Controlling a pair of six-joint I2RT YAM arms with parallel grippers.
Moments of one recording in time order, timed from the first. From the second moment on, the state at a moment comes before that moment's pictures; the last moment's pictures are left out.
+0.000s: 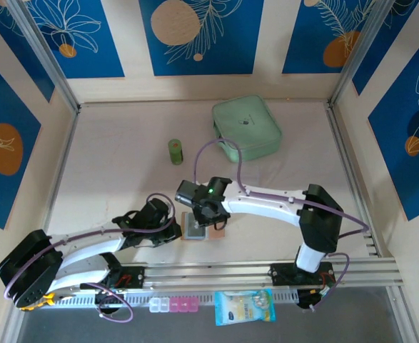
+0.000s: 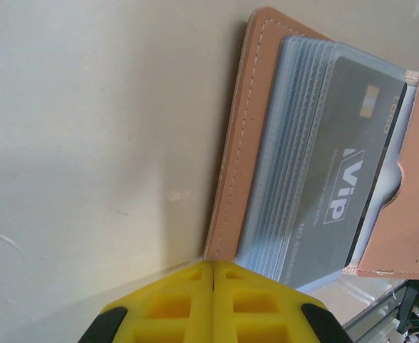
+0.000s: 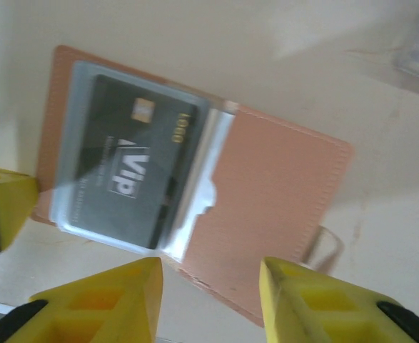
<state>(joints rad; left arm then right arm) -0.81 1.11 0.31 -0.15 0.25 -1.10 1.16 1.73 1.33 -1.04 0.16 0.83</state>
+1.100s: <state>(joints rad) -0.81 1.12 0.31 -0.15 0.26 -1.10 1.00 1.74 1.12 -1.00 0.12 0.89</state>
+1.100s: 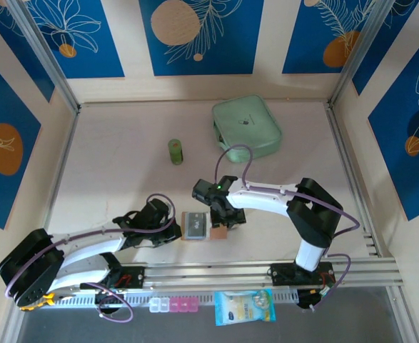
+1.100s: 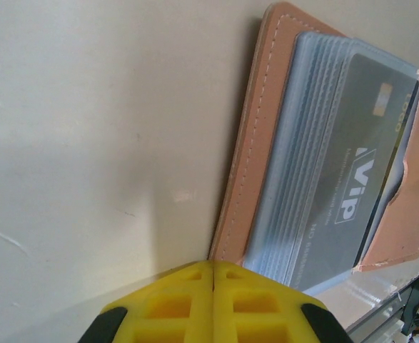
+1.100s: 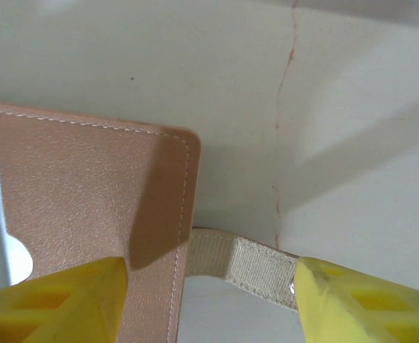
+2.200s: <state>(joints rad) -0.81 1.03 0.35 -0.25 0.22 -1.09 0.98 1.74 1.03 -0.84 -0.02 0.79</state>
